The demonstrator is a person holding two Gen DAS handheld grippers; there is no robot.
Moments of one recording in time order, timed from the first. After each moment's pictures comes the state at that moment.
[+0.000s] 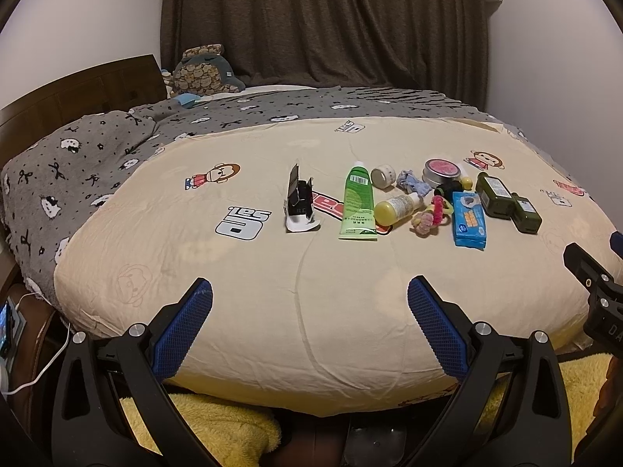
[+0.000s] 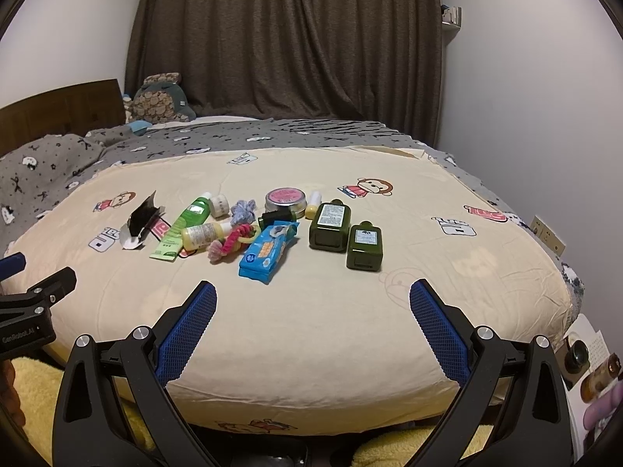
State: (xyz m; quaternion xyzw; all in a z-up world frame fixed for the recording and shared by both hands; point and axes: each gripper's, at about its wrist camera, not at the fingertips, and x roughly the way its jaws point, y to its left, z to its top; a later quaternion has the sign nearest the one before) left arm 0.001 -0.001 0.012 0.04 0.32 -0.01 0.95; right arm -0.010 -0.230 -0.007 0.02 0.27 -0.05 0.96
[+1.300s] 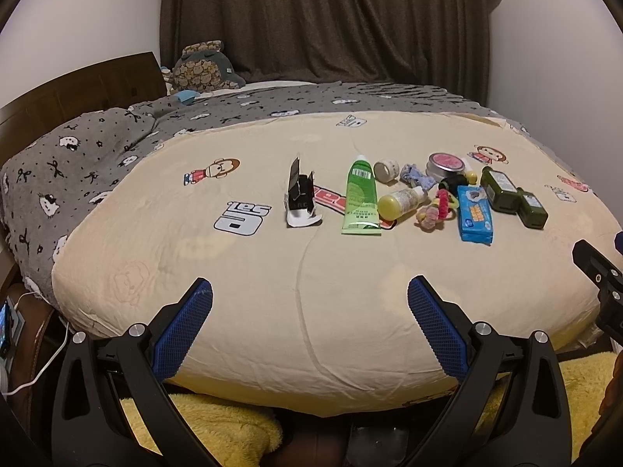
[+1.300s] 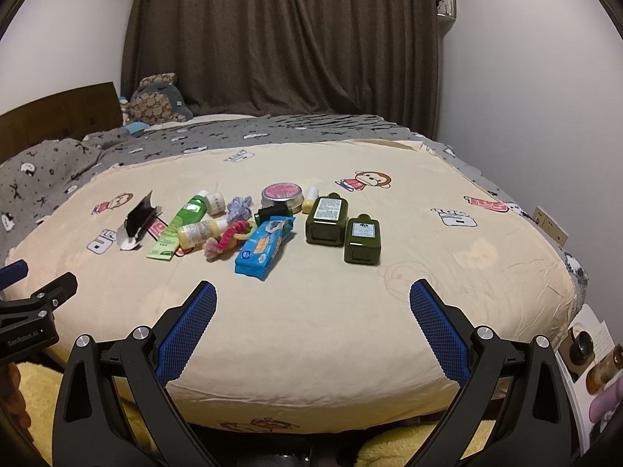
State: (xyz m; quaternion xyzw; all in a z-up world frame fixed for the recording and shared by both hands) left arm 0.008 0.001 0.001 0.05 0.32 -0.01 0.94; right arm -0.006 -0.235 -0.014 0.03 0.28 -0.05 0.96
